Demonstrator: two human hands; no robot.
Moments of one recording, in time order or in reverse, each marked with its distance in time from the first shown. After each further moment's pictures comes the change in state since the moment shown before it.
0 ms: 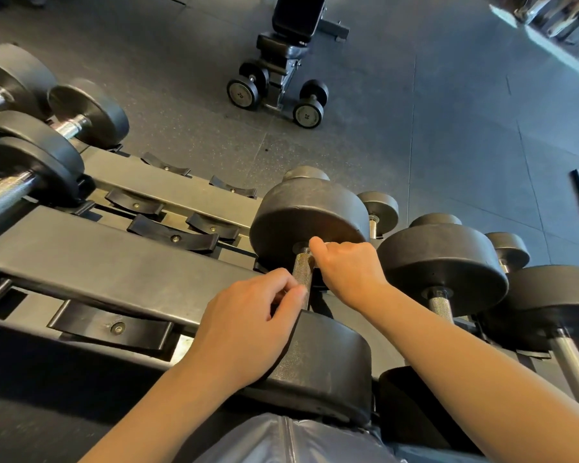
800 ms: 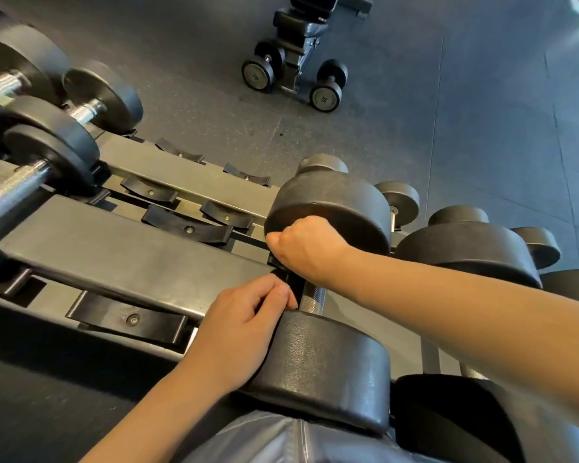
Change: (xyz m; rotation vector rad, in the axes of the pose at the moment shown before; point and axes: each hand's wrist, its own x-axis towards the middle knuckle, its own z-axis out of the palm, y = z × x) left_hand -0.004 -0.024 -0.002 -0.315 0.019 -0.167; right_hand 0.053 -0.047 -0.038 -0.270 -0.123 -0.434
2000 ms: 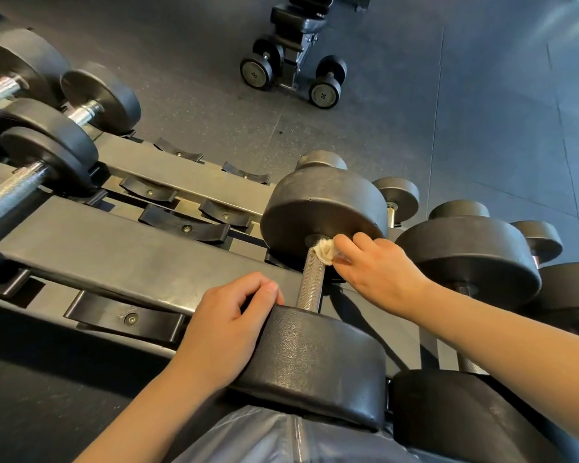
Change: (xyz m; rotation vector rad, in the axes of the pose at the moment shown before) left_hand -0.002 -0.003 -0.002 0.003 0.054 0.026; right_hand -0.086 0.029 0.079 0.073 0.336 0.044
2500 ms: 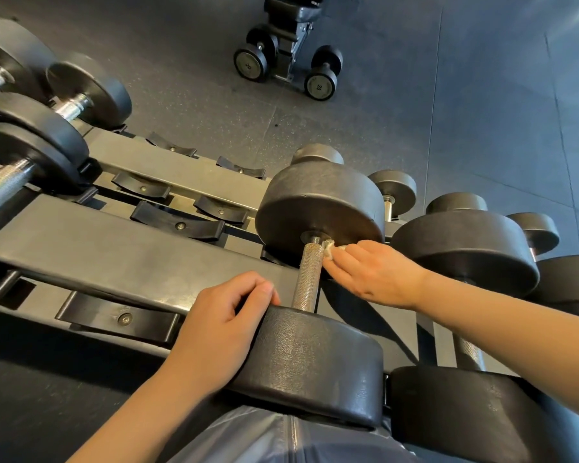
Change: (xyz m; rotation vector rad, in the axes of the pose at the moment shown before) left_hand 0.001 -0.002 -0.001 -0.012 -0.008 0.003; right_hand -0.004 0.013 0.023 -0.002 0.079 -0.287
